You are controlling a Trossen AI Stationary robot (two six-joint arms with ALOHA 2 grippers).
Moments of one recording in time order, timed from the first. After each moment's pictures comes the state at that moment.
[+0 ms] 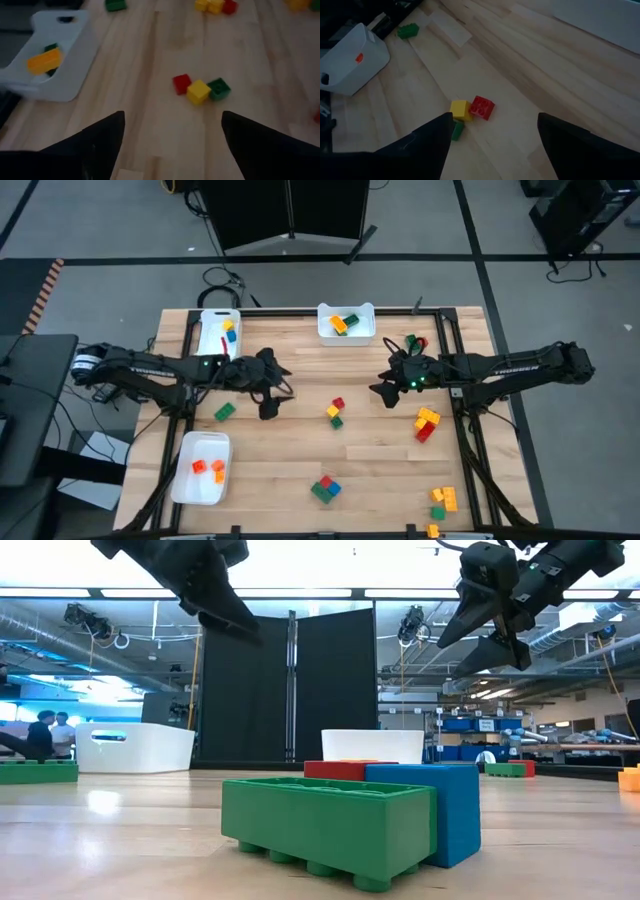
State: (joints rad) left arm -0.02 1.17 0.82 -0.27 -0.17 -0.02; right arm -0.01 1.00 0.65 -0.36 0.18 0.74
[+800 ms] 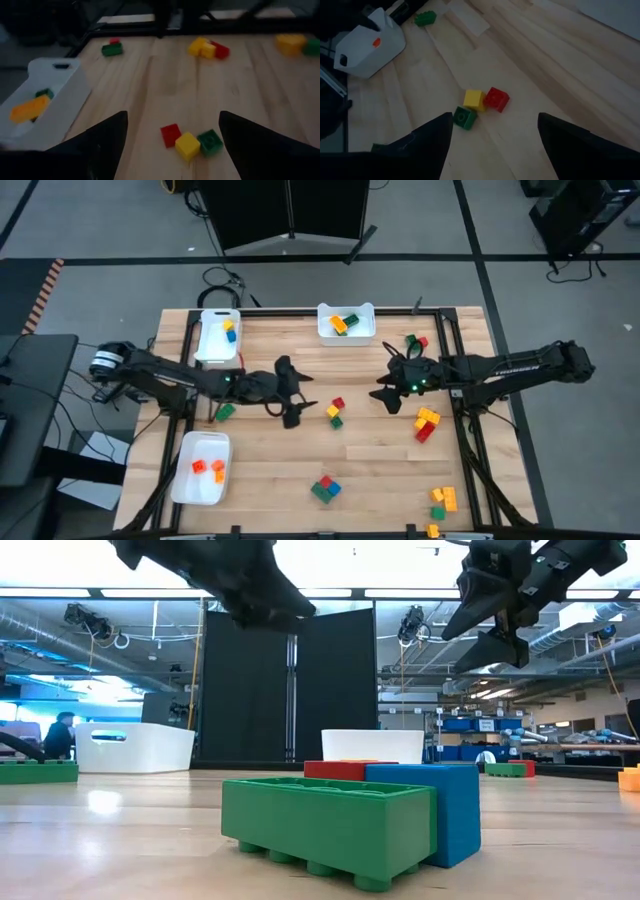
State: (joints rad) left arm -0.12 1.36 0.82 0.12 -0.31 -0.05; right arm 0.02 1.00 0.65 -0.34 0.13 0.70
